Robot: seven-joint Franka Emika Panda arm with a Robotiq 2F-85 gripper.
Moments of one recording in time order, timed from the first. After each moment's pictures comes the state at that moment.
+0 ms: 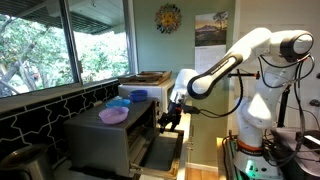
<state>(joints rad) 0.23 -0.50 0.17 -2.76 0.51 2.63 0.34</state>
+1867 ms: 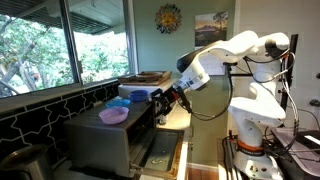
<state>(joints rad) 0.88 -0.57 -0.37 -2.63 1.59 3.05 -0.47</state>
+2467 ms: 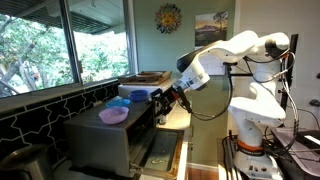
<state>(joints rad) 0.88 -0.57 -0.38 -2.63 1.59 3.05 -0.48</state>
